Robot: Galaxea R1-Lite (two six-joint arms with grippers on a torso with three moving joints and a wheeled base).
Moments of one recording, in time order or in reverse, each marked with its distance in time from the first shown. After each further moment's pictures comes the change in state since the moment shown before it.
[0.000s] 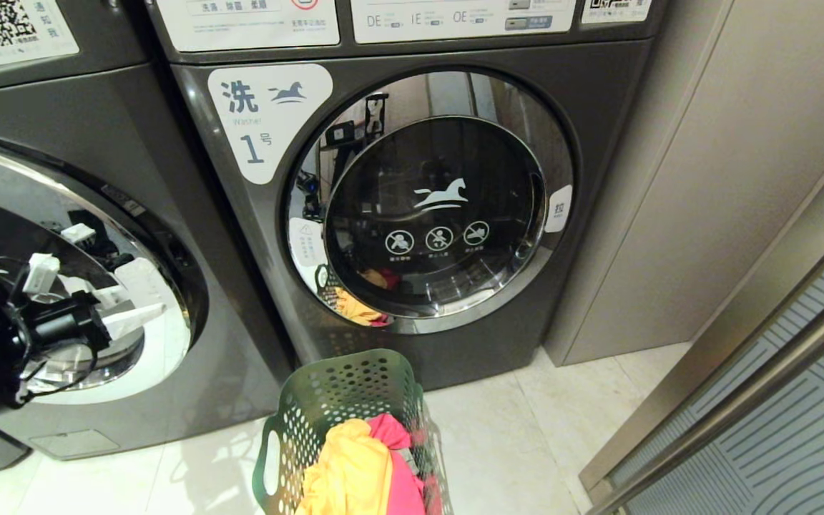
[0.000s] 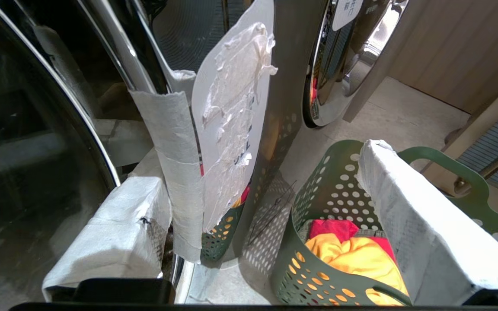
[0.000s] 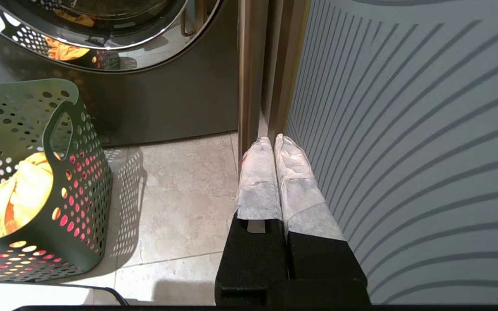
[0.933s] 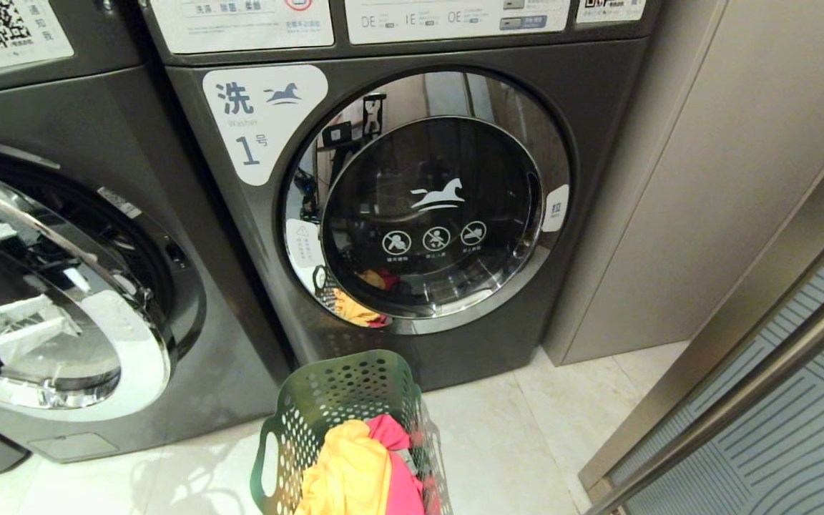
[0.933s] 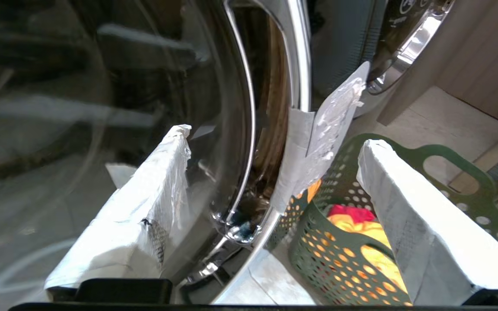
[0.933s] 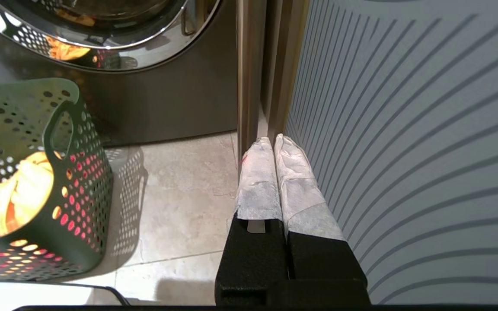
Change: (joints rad) left arm 0.320 -0.171 0.166 -0.020 -0.024 0.005; right arm 0.001 0.000 0.000 0.000 0.000 0.000
